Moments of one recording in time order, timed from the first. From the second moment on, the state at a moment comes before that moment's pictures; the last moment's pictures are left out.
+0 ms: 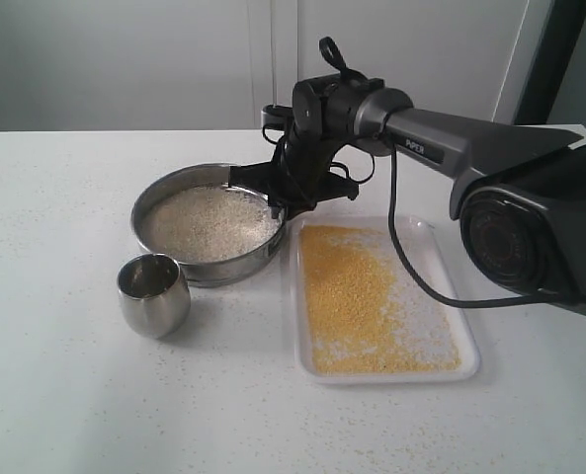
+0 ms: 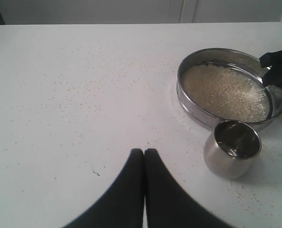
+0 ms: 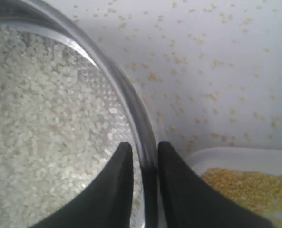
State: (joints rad) left arm 0.01 0.52 -0.54 -0.28 0.57 0.23; right arm 0.50 2.48 -2.17 0.07 0.87 0.40
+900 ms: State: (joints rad) left arm 0.01 0.52 -0.54 -0.28 0.57 0.23; right arm 0.50 2.44 -2.17 0.07 0.90 0.43
